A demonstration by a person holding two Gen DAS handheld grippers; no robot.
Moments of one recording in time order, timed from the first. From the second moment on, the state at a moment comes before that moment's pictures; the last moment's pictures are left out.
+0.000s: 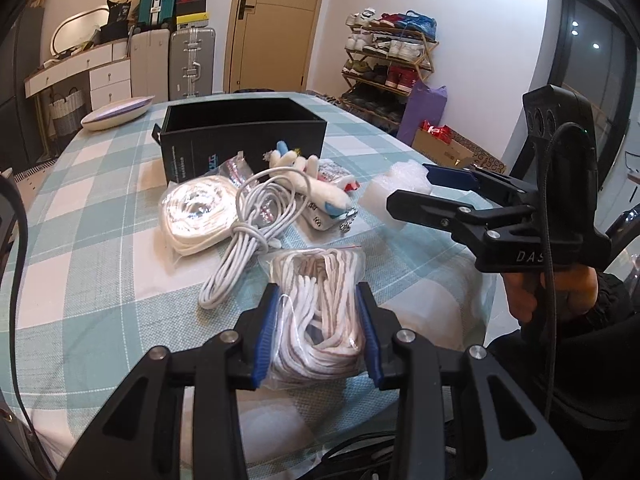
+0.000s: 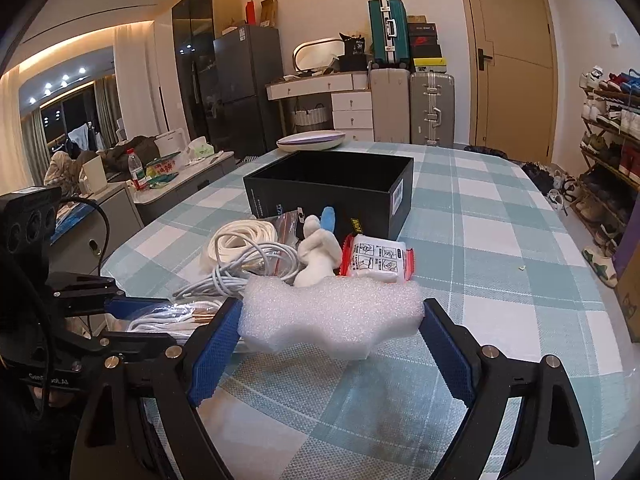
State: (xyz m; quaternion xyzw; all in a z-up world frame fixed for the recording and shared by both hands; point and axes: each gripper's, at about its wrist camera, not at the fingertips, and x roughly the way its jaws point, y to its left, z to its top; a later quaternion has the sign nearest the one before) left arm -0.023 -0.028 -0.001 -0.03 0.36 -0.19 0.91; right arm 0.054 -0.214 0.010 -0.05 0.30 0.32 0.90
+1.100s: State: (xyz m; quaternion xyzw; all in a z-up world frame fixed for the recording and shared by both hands) left arm -0.035 -0.014 0.063 -0.04 0.28 -0.19 0.94; right arm 0.036 -0.234 0.054 -0.02 0.23 0.33 0.92
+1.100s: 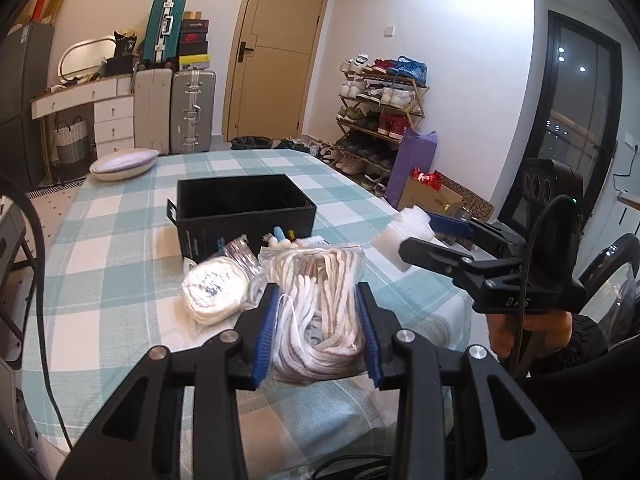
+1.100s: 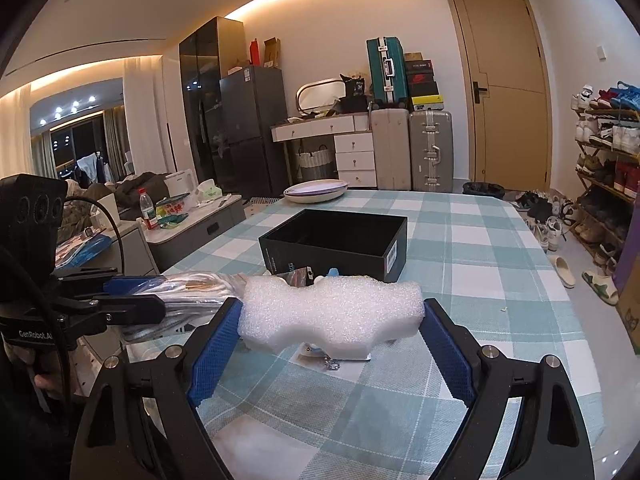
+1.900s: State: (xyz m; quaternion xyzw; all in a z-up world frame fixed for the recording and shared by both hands) left arm 0.041 0.016 0.077 0.00 0.24 -0.07 0.97; right arm 0.095 -0.217 0.071 -0.04 0.24 0.31 0.92
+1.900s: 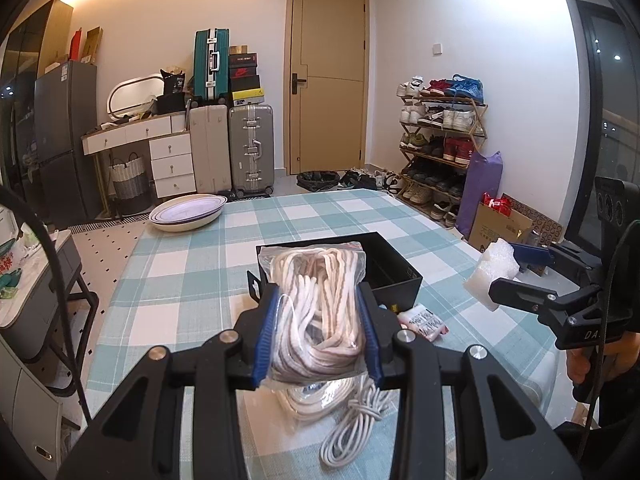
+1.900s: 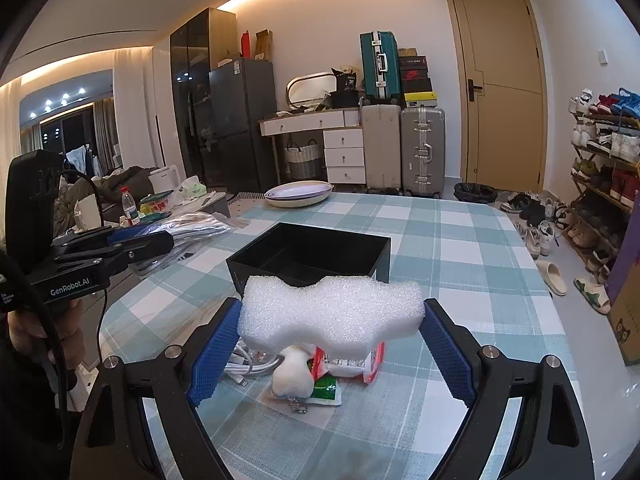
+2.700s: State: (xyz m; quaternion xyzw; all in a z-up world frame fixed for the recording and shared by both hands) left arm 0.123 0.018 0.067 0.00 0.26 -0.07 0.96; right arm 0.181 -0.167 0.066 -0.08 0.26 0.29 0.92
